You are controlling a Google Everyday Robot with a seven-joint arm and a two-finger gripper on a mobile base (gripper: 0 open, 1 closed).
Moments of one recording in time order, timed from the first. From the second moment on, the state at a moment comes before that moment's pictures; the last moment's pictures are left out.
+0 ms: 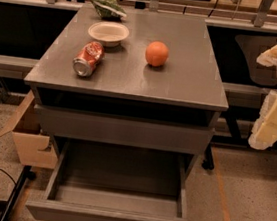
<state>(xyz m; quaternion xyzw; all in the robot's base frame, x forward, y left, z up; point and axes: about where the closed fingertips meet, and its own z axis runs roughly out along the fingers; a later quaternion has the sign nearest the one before) 0.438 -0.216 0.978 -0.60 0.78 -0.04 0.16</state>
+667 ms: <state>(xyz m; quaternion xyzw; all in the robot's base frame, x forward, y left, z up) 0.437 -0.212 0.946 -0.60 0.78 0.00 0.16</state>
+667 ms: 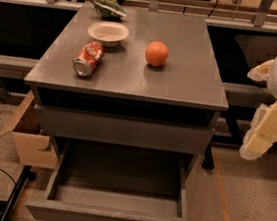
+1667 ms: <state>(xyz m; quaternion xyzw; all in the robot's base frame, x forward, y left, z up) 0.411 -0.170 0.742 -0.58 0.80 0.14 0.06</state>
